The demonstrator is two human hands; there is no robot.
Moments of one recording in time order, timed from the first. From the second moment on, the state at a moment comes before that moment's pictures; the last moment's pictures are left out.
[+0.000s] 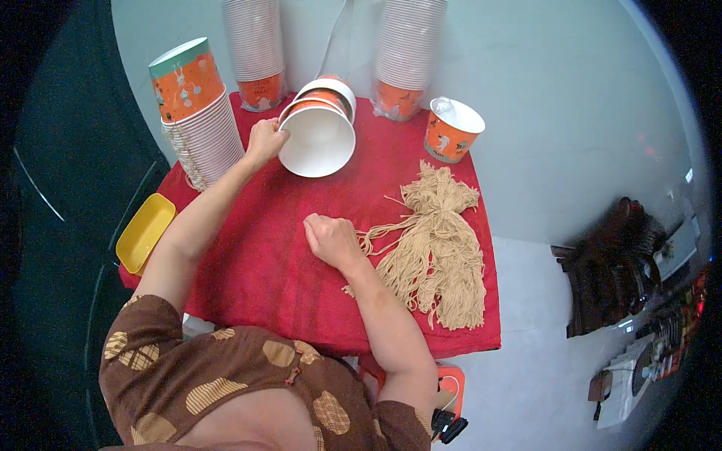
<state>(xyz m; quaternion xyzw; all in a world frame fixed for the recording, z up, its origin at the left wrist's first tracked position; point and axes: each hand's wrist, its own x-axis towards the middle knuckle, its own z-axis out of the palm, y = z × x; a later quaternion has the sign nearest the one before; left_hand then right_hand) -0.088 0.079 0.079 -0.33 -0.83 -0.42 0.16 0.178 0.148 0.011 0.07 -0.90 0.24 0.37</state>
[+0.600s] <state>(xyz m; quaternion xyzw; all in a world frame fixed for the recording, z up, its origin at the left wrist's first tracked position) -0.068 0.074 0.088 -0.26 -0.85 -0.43 0.17 0.181 0.147 0.012 0.07 -0.90 0.24 0.36</state>
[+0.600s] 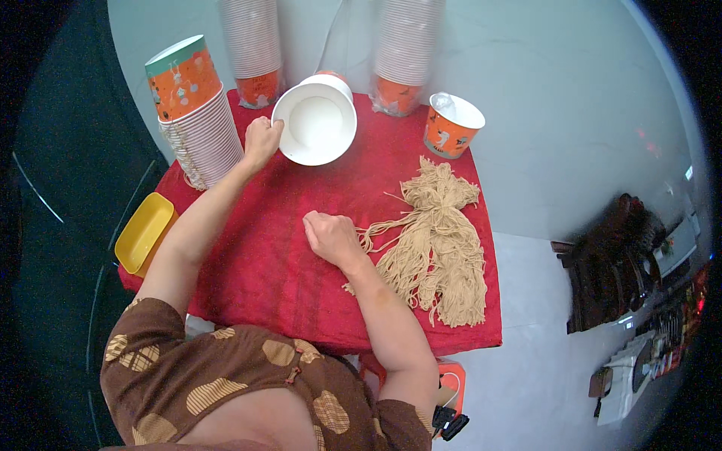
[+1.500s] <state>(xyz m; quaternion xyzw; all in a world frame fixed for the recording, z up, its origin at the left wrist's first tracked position) 0.011 -0.042 0.062 -0.43 -0.60 -0.66 0.14 0.181 0.173 0.023 -0.14 -0.80 0.44 0.38</state>
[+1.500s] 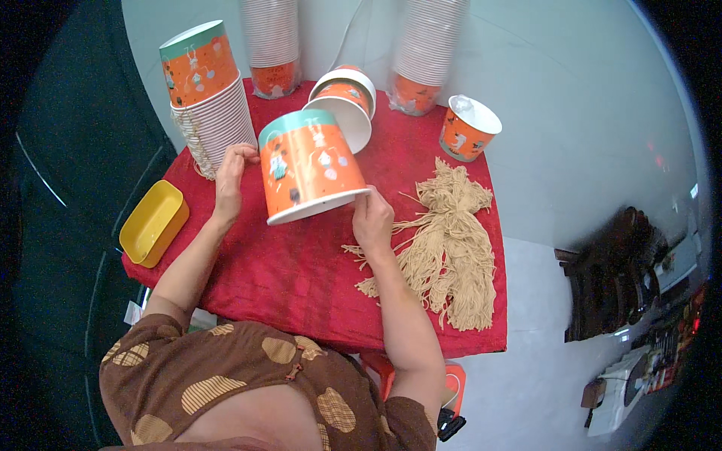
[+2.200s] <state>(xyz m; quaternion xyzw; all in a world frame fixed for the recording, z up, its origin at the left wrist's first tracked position) 0.023 -0.047 0.036 -0.37 -0.54 -0.75 -0.08 0.187 0.172 0.039 -0.16 -0.69 0.58 0.41</state>
